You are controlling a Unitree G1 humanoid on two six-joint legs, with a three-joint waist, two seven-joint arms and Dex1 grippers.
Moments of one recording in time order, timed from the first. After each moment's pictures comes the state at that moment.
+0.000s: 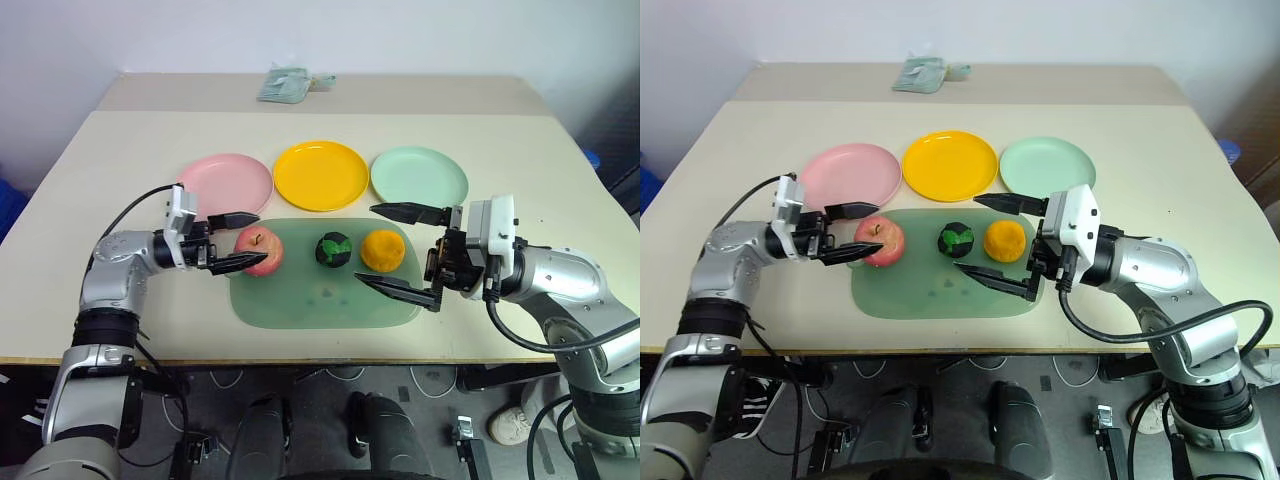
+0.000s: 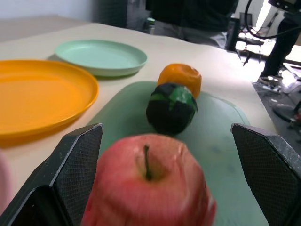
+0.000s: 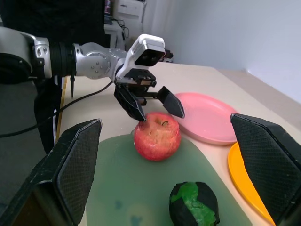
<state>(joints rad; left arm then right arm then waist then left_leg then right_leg) -0.59 0.55 0.07 0.51 -0.42 0.09 -1.47 -0.28 -0.67 -0.05 -0.56 0.62 0.40 0.89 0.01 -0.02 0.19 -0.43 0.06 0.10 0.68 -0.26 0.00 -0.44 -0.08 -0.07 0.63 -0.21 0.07</state>
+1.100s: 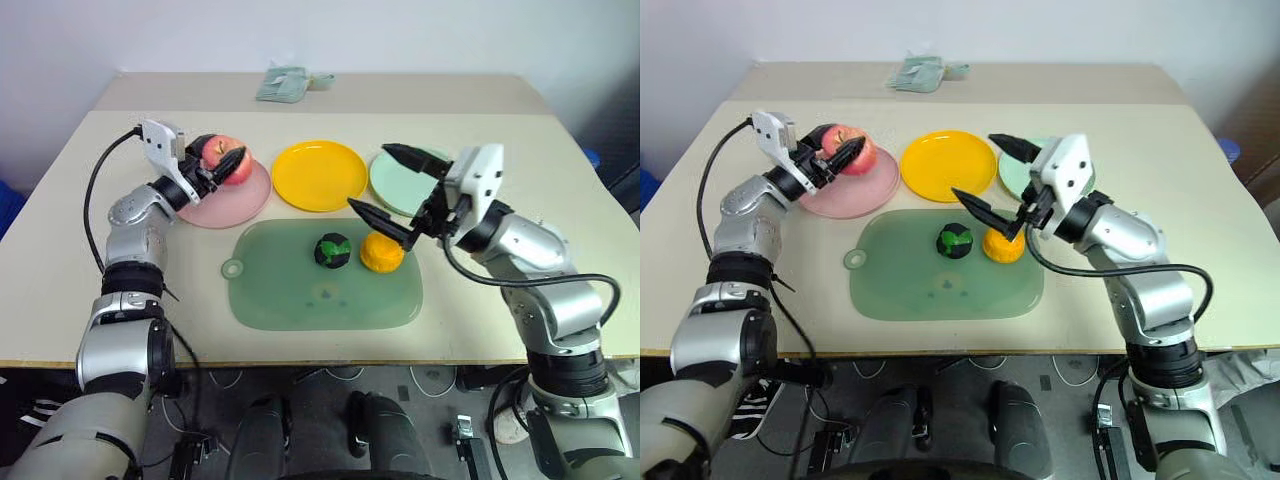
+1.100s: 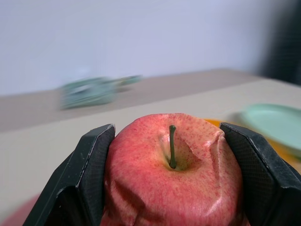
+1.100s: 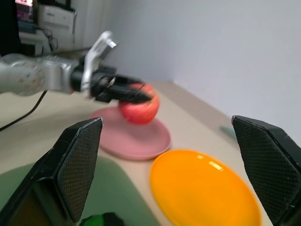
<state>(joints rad) -0.91 0.46 0.23 0.94 -0.29 -0.13 -0.73 -0.46 -0.50 0.01 -0.38 0.43 0.33 0.69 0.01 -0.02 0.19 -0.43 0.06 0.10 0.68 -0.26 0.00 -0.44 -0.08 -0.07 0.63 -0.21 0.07</state>
